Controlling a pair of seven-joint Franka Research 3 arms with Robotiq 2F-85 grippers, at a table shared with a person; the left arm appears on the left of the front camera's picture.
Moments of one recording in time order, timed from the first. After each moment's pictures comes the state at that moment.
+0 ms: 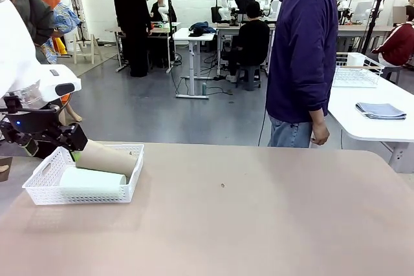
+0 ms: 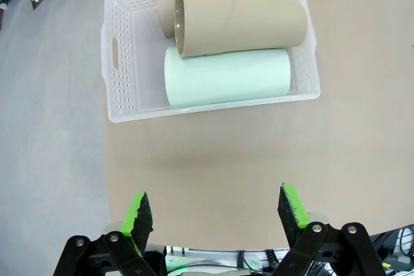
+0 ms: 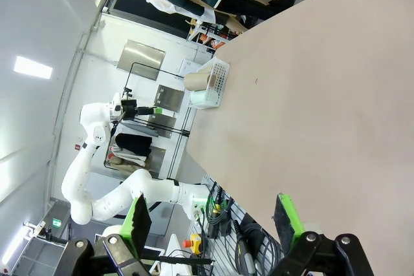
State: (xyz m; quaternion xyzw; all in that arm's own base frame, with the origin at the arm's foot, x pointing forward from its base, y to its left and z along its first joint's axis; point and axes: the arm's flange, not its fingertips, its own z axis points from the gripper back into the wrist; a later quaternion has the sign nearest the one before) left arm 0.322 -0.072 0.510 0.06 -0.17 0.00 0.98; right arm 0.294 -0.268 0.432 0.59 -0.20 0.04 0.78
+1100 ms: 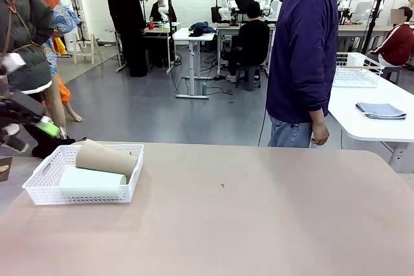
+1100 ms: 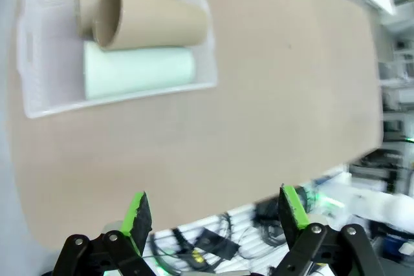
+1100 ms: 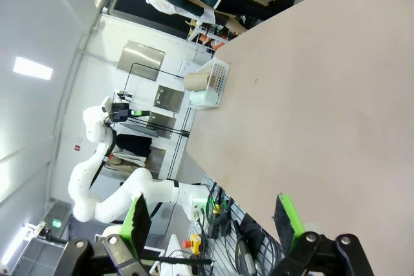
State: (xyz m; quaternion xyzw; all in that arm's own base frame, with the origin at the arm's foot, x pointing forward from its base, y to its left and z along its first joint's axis) left arm 0.295 0.034 0.541 -0.26 -0.16 0.00 0.95; right arm 0.294 -0.268 0.432 0.59 -0.20 0.04 0.78
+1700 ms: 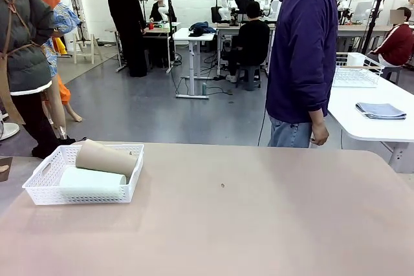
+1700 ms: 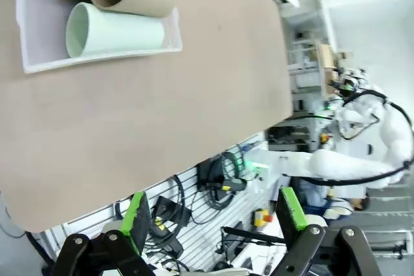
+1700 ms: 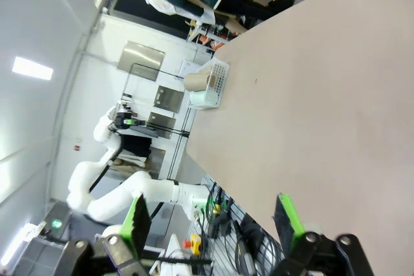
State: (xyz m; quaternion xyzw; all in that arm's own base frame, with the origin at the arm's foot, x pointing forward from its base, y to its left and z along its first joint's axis) left arm 0.254 0.189 0.510 -0.46 -0.13 -0.01 0.88; right arm 0.293 -0.269 0.432 0.59 -0.20 0.03 0.78
